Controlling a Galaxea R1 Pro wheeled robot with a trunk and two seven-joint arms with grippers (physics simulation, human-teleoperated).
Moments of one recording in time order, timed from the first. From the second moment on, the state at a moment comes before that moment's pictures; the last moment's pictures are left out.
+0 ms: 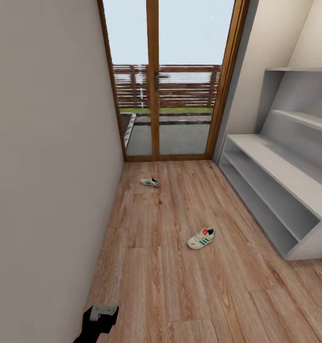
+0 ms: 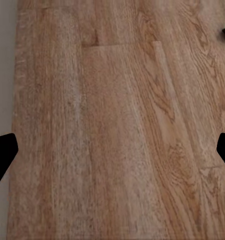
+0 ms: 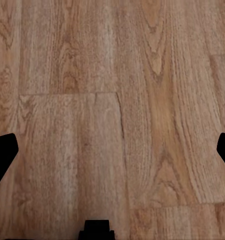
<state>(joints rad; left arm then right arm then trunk) -0.40 0.01 -0.01 -0.23 -0.02 -0.45 -0.06 -0.02 -0.05 -0.01 -0.50 0.01 -0.41 0.00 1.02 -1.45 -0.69</state>
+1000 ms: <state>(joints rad) -0.40 0.01 -0.01 -0.23 -0.02 -0.45 -0.06 -0.02 -0.05 -0.01 -0.50 0.00 -0.41 0.00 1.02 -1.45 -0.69</state>
